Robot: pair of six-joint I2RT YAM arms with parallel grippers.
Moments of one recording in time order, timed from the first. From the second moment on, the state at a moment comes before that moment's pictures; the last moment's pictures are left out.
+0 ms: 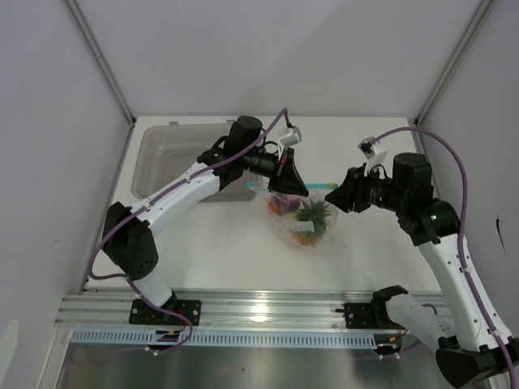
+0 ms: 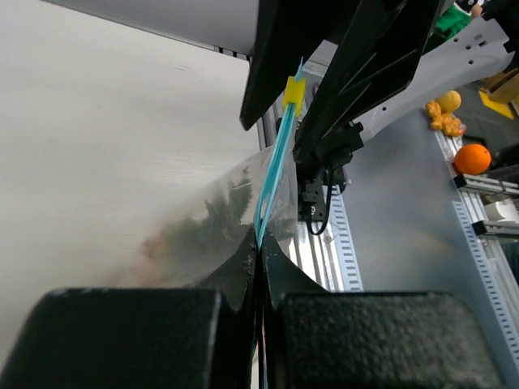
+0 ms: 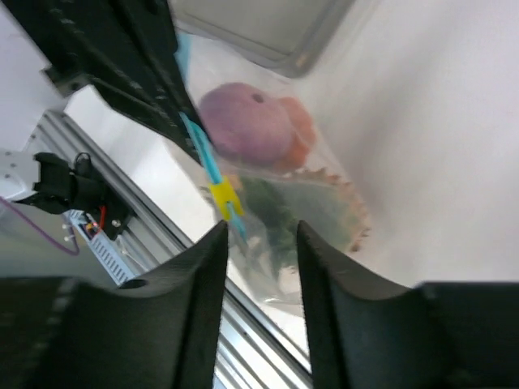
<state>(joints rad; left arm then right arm) -0.67 1.67 1.50 -0.25 1.08 -0.05 0.31 0.95 1.18 -0.74 -0.50 0.18</state>
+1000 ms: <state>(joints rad) -0.67 1.64 1.37 0.06 1.11 -0.37 0.23 0.88 0.94 -0.37 -0.84 0.28</state>
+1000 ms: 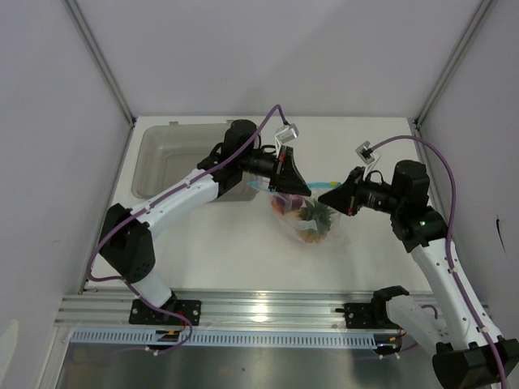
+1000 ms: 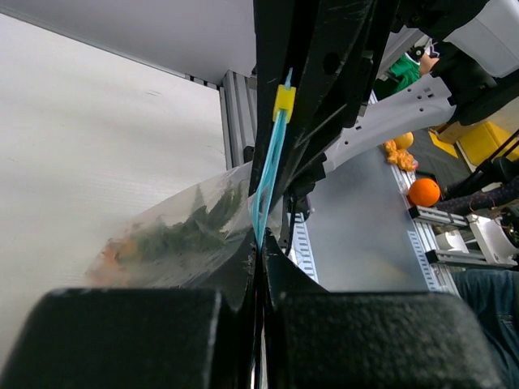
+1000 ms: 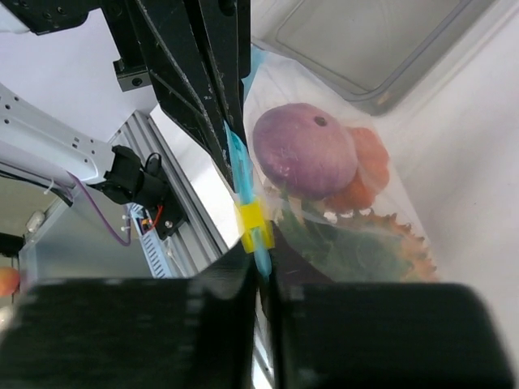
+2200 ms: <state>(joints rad) -0.76 1.59 1.49 -0.12 1.09 -0.15 0.28 0.95 0.94 -0.39 -0.96 0.30</state>
